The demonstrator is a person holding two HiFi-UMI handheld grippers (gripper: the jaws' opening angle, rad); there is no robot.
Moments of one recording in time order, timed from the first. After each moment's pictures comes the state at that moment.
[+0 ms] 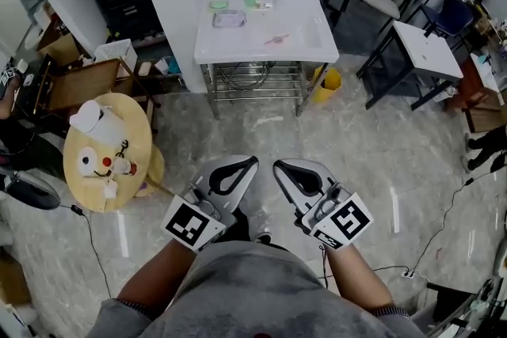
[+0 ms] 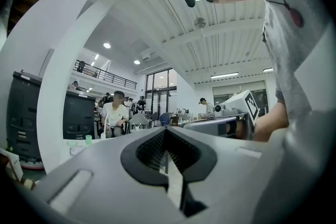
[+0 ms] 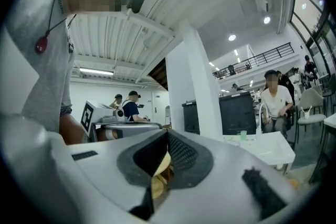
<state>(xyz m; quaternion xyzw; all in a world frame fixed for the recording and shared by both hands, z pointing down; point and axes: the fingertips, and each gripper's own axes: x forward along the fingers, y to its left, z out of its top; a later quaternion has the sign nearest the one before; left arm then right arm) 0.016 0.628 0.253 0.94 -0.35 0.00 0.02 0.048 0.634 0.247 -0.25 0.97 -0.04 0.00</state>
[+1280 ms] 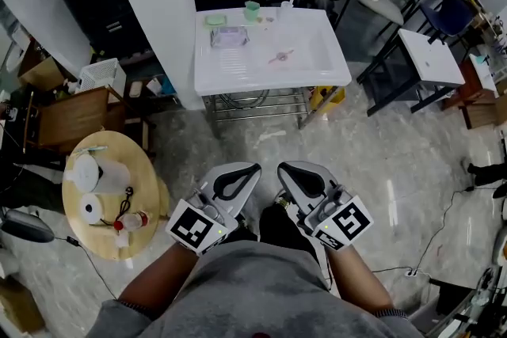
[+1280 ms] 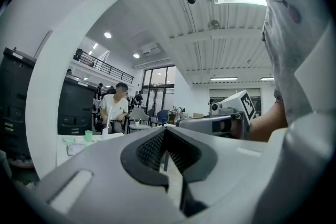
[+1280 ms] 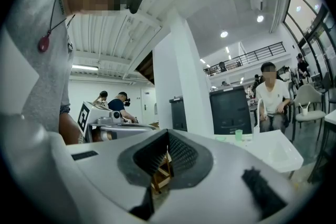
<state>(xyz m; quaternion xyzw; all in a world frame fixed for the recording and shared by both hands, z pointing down) -0.061 0.461 0.283 0.95 -0.31 -0.01 0.05 -0.026 0.461 0.271 -0.30 0.95 -0.06 -0.02</state>
